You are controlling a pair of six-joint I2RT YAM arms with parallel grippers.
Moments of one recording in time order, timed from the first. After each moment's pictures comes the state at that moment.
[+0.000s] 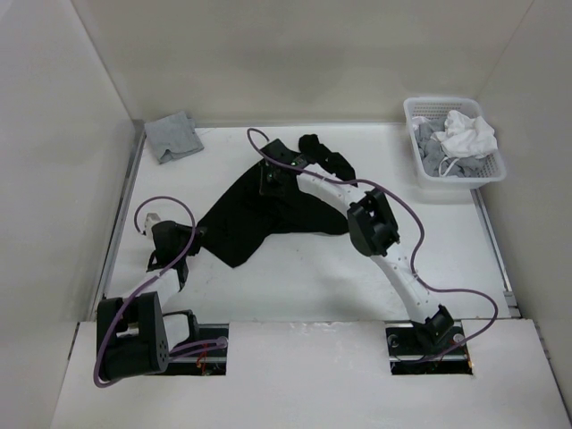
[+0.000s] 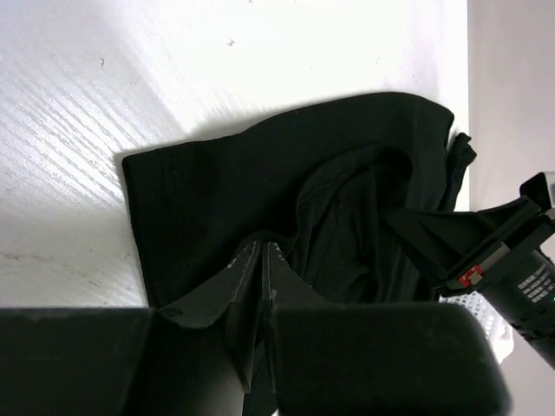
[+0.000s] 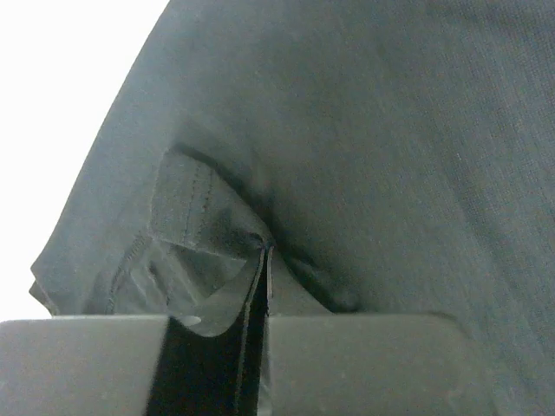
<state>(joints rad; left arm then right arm) 0.14 1.15 0.23 0.37 0.11 -1.08 0.71 2.58 2.32 -0.64 -0.08 0.67</state>
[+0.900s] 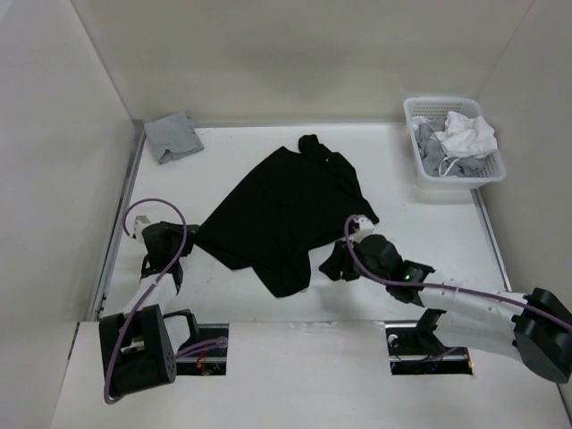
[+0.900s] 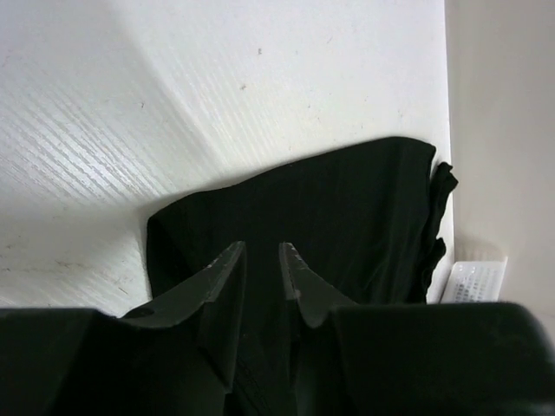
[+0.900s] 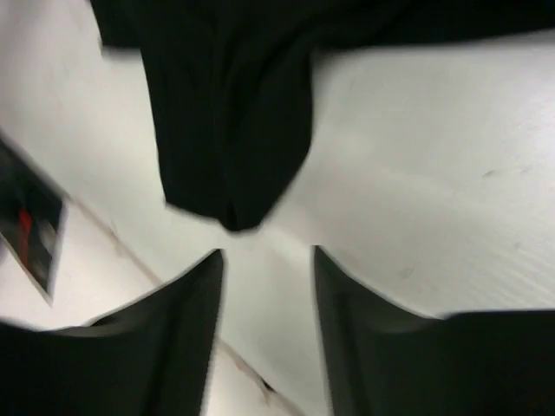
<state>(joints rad) 0.23 1.07 0.22 0.33 0.13 -1.07 0.90 1.04 0.38 0.08 -0.02 0.68</state>
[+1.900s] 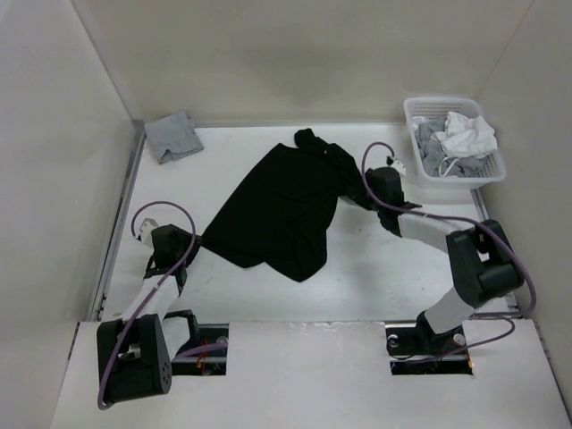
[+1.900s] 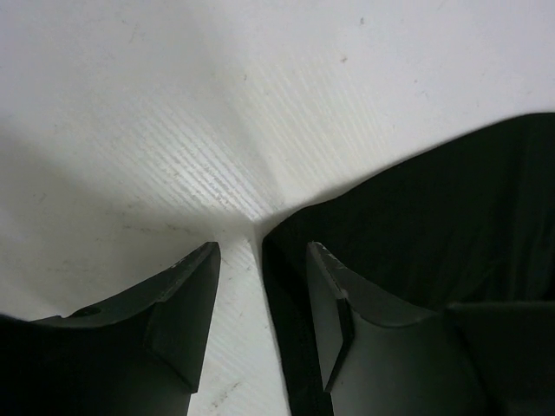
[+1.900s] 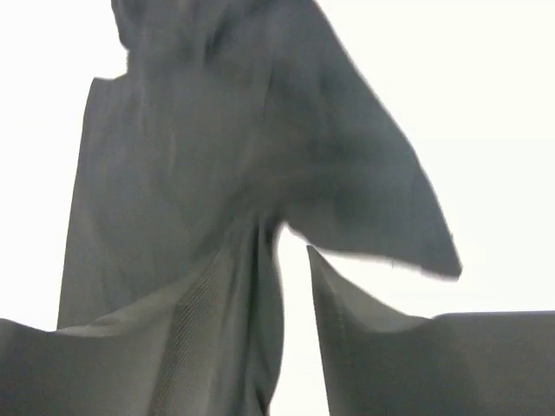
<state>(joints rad) 0.15 1.01 0.22 0.12 -0.05 -0.90 0.32 1.66 0.89 0.24 0.12 0.79</state>
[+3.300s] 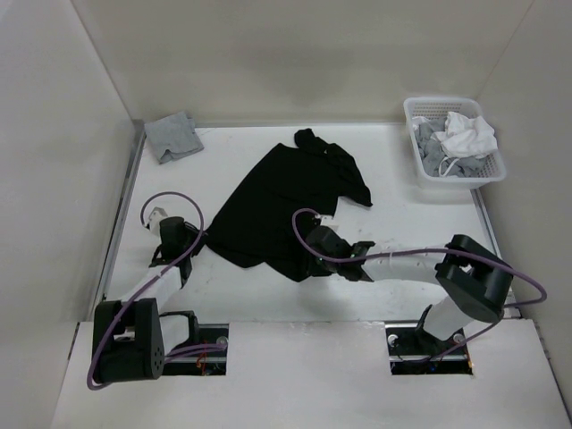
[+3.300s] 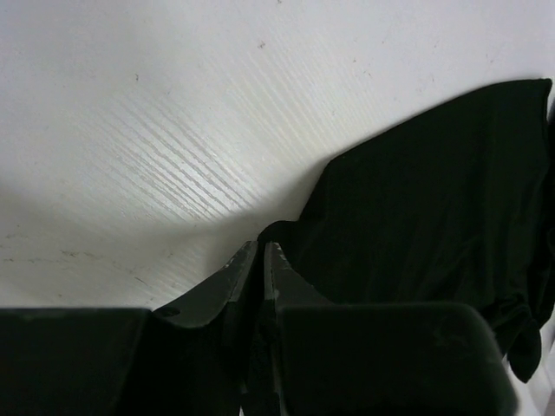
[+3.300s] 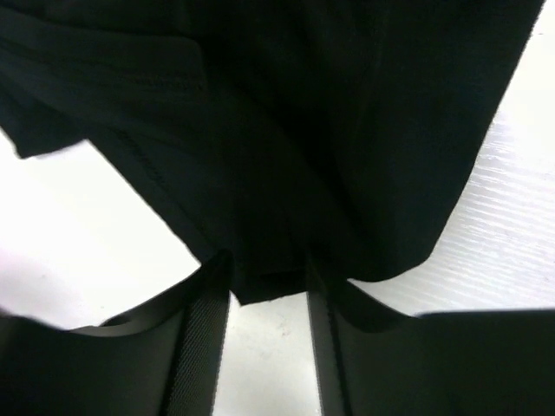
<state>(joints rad) 0.05 1.13 0.28 0.22 -0.06 -0.91 0.98 1.55 0.74 -0.07 0.16 0.87</state>
